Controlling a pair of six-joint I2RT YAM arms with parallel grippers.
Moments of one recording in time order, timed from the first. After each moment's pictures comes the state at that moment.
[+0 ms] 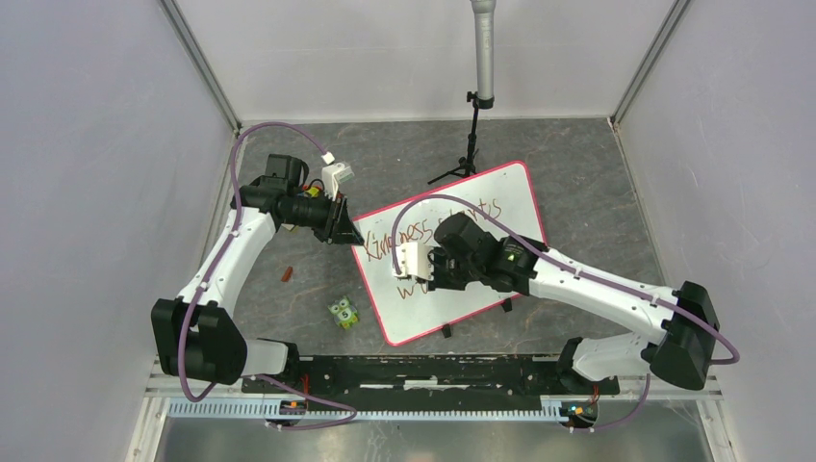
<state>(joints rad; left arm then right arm) -0.15 1.33 1.13 -0.87 0.85 0.29 1.01 1.31 1.07 -0.60 -0.11 -0.58</state>
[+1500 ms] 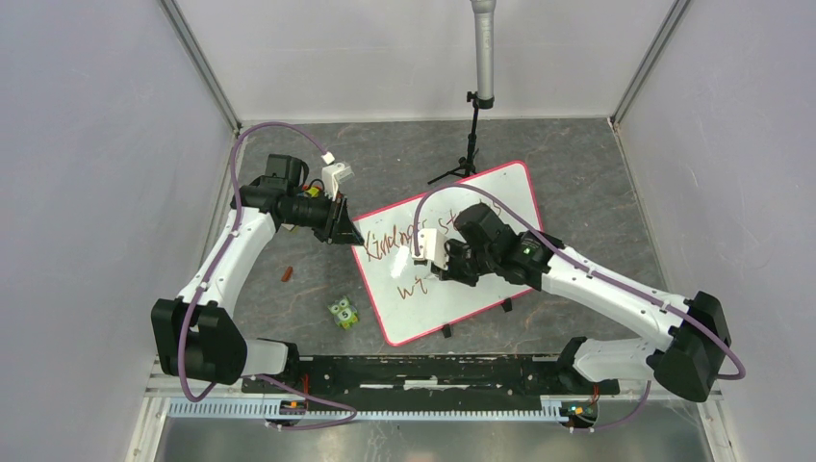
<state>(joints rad) -0.15 1.33 1.13 -0.87 0.85 0.29 0.89 1.25 1.01 -0.59 -0.26 -0.53</state>
